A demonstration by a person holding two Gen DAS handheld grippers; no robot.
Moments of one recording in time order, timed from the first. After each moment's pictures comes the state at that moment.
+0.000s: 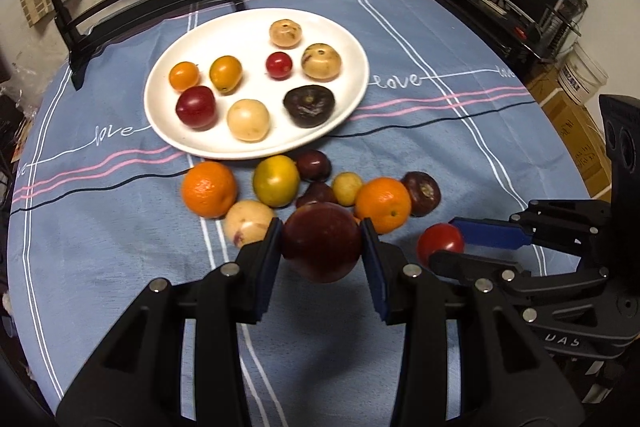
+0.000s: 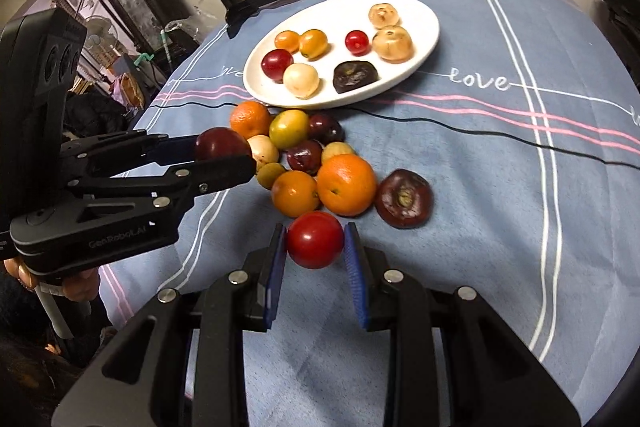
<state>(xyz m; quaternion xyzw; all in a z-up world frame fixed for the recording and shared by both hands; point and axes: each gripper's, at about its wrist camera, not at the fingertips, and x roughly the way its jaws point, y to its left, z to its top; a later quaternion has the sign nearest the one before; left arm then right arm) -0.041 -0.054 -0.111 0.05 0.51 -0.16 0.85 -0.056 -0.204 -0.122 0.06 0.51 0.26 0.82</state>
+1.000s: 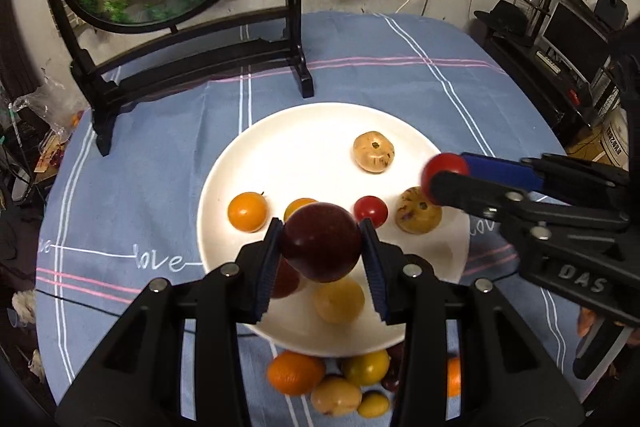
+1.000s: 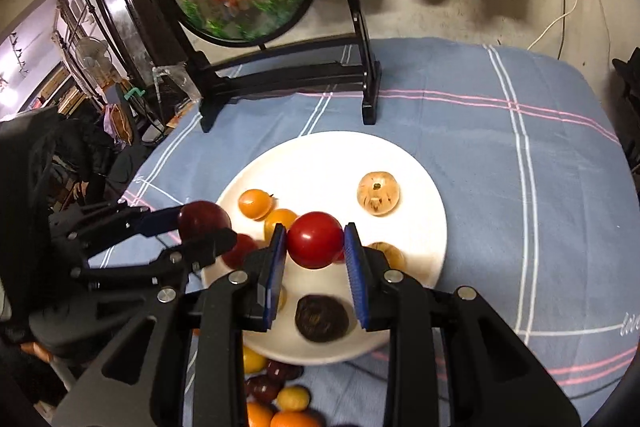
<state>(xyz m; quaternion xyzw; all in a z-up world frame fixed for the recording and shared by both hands) 0.110 -0.031 -0.082 0.03 0.47 -0.08 0.88 0.137 -0.172 -0.078 0.03 0.45 0.25 0.86</state>
